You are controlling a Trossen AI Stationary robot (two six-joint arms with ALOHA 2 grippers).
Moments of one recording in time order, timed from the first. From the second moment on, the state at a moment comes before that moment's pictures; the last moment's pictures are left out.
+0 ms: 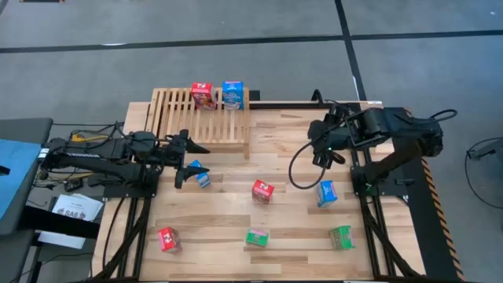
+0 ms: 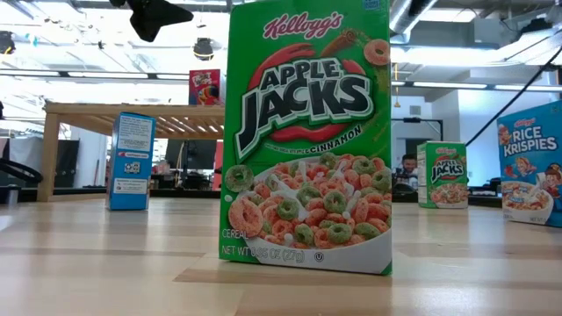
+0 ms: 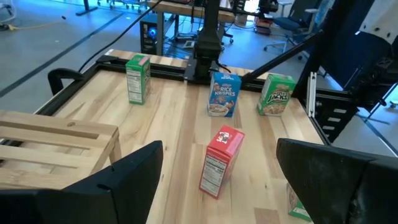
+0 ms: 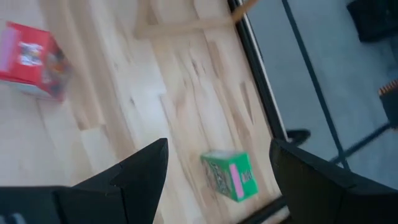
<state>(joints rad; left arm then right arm) -0.04 0.70 0.68 -0.15 -0.09 -0.16 0.12 1.39 1.74 -1.55 0.55 0.30</state>
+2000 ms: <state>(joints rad) -0.04 0.70 0.68 -0.22 -0.09 -0.17 -0.60 1.25 1.12 -1.20 0.18 -0.38</state>
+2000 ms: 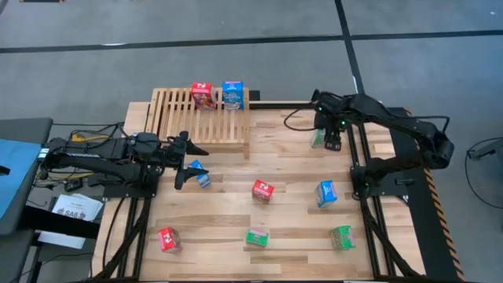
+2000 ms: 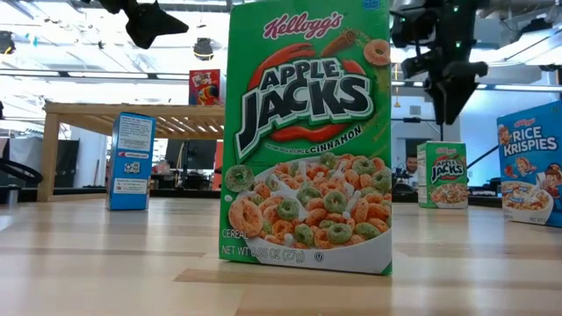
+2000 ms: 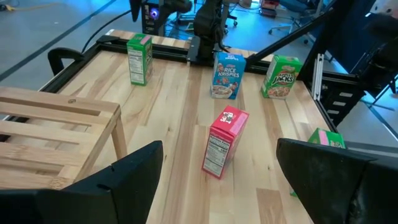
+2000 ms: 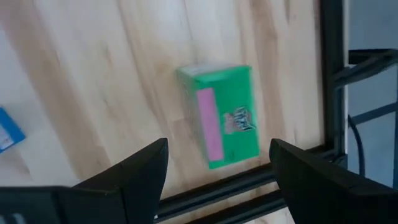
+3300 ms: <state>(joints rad) -0.04 0.70 0.68 -0.22 -0.09 -0.17 -0.67 1.46 1.11 -1.12 0.13 -0.47</state>
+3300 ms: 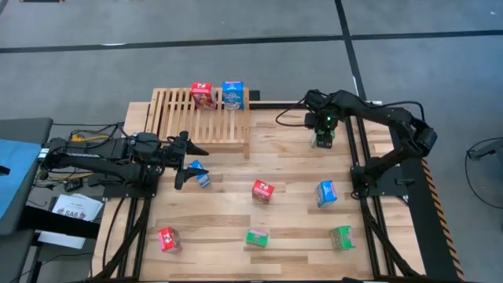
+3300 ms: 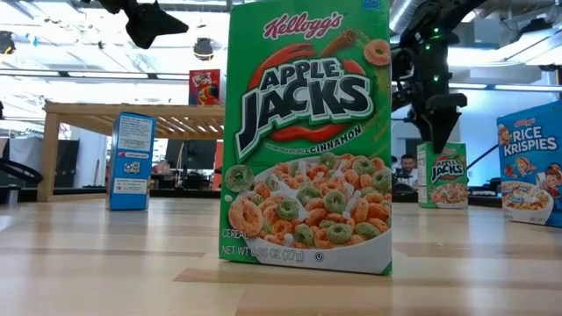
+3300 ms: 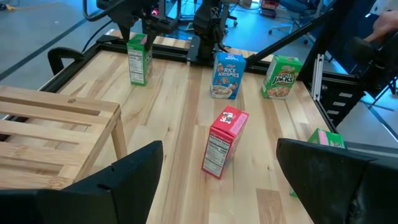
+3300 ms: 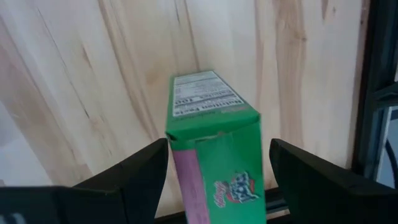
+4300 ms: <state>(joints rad) -0.04 0.70 0.68 -0.22 -0.09 -0.18 -0.68 1.46 1.11 -1.15 0.13 -0.39</state>
